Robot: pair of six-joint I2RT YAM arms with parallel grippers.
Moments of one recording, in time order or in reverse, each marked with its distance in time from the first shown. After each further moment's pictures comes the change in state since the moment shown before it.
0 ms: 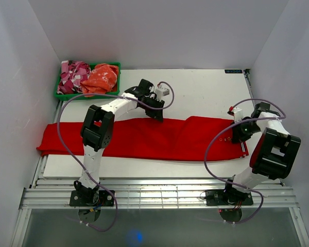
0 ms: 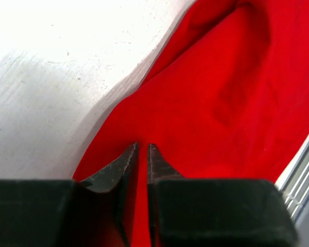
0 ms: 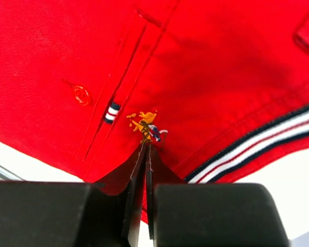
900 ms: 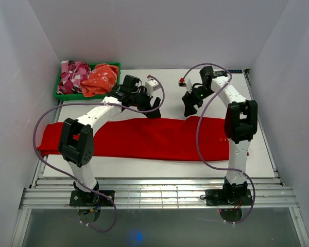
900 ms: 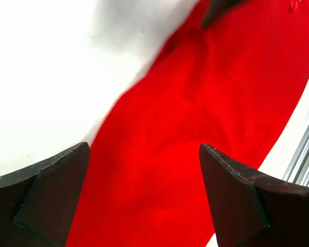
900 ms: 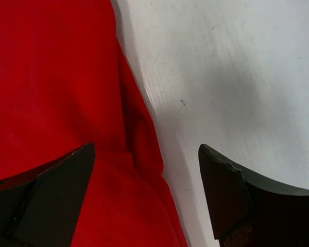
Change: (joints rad) left arm 0.037 -0.354 -0.252 0.143 -0.010 0.105; right arm 0.564 0.559 0.876 -0.211 -0.237 0.039
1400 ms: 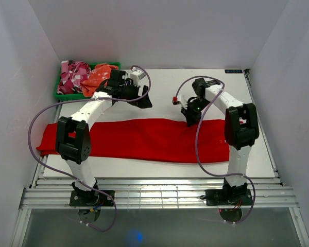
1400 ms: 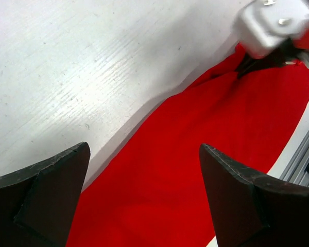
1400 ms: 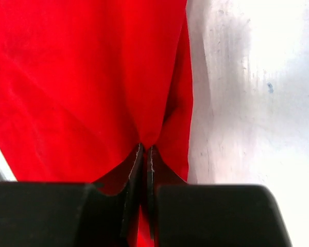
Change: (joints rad) left arm 0.153 0.027 0.100 -0.034 0.031 -0.159; right arm 0.094 -0.021 -0.171 -0.103 0.120 -0.192
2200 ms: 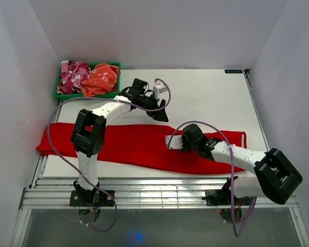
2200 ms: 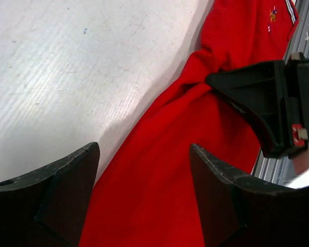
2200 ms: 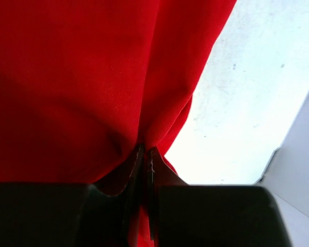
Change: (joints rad) left arm -0.145 0.121 -0.042 0.076 0.195 0.066; right arm 0.461 -0.812 -1.107 1.017 0.727 0.006
